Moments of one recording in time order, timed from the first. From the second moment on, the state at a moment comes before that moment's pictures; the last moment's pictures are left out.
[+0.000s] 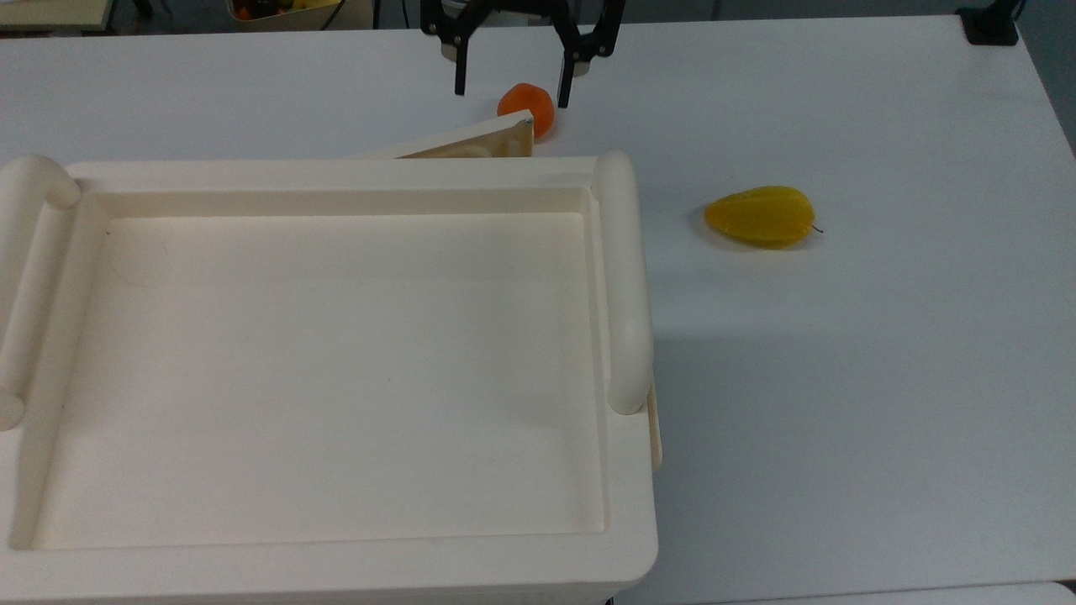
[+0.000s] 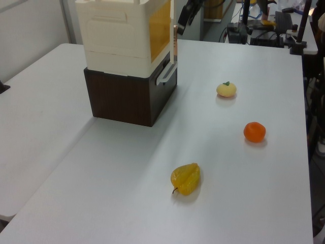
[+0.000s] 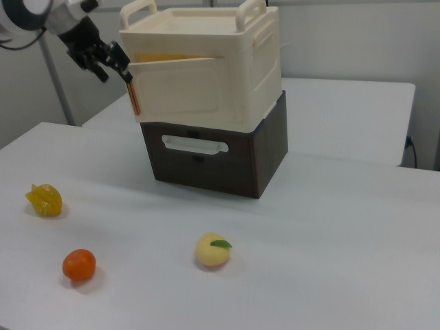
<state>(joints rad) 0.26 0.16 -0.02 -1.38 -0.20 1.94 0.24</state>
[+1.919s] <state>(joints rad) 0.25 0.09 -0.03 -1.37 -0.20 1.68 0.12</state>
